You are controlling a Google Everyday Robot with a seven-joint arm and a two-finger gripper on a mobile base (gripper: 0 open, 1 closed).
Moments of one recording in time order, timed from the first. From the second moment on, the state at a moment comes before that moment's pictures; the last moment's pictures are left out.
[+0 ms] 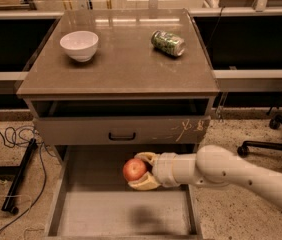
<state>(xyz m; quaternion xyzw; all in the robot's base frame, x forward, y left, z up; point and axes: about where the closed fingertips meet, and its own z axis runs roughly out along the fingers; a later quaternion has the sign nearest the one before) 0.483 0.011 0.594 -0.57 0.66 0.24 0.43</state>
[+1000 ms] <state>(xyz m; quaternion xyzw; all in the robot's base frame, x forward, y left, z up) 0.479 0.010 0.615 -0.59 0.65 0.25 0.42</state>
